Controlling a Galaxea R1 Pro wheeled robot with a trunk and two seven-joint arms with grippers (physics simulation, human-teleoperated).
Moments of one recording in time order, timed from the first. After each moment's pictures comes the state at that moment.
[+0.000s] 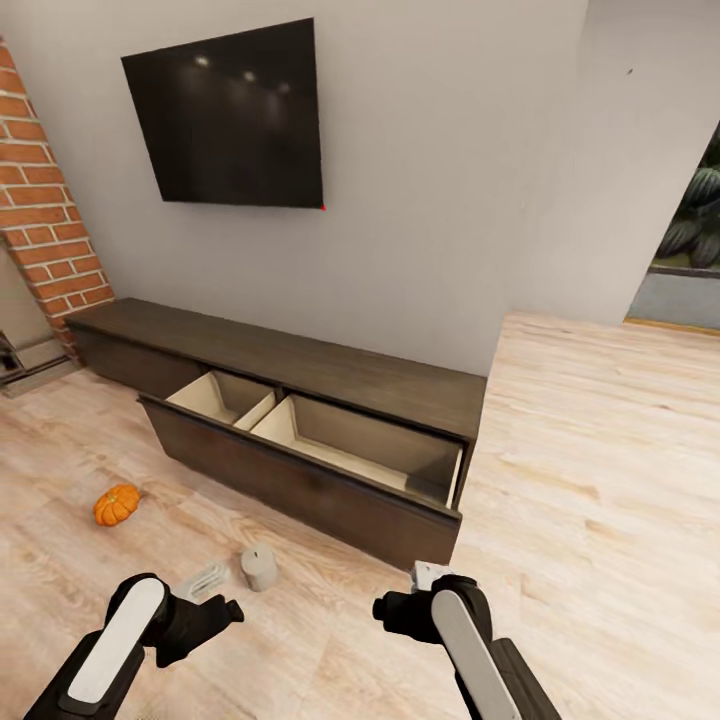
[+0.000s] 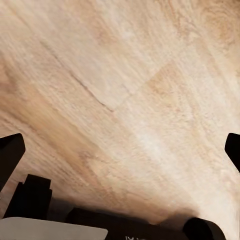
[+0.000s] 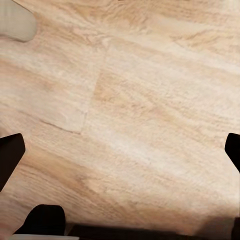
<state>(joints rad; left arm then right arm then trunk) -0.30 0.16 -0.05 -1.28 1.19 1.01 0.79 -0.27 0.13 0.33 -1.42 -0.86 0.97 -0.76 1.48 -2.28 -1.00</state>
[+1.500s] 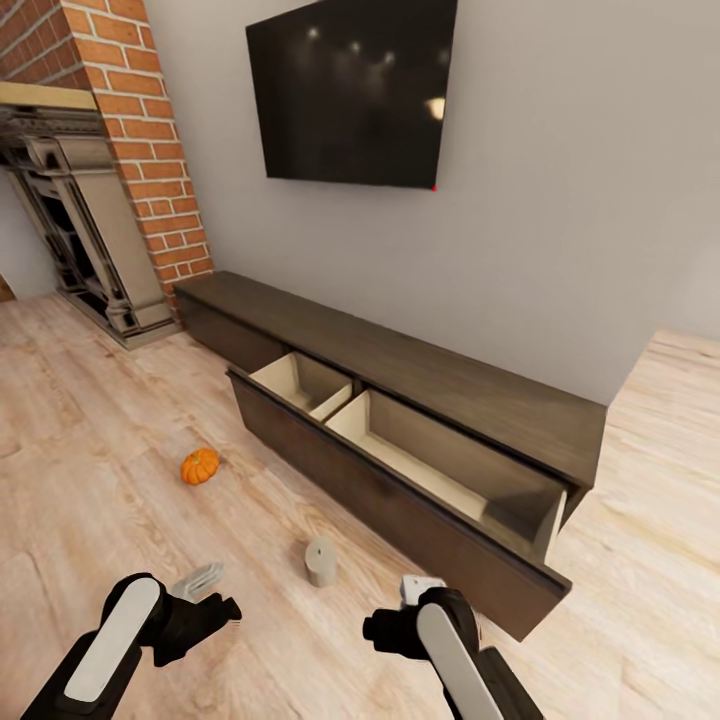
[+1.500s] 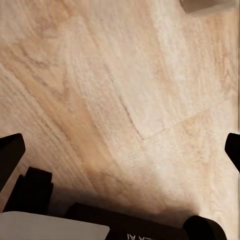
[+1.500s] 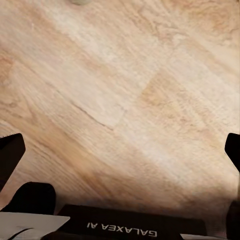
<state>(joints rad) -0.30 0.16 -0.03 -1.28 1.20 1.00 0.79 -0.27 0.13 0.40 -1.36 -0.85 0.96 -0.76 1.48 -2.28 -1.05</state>
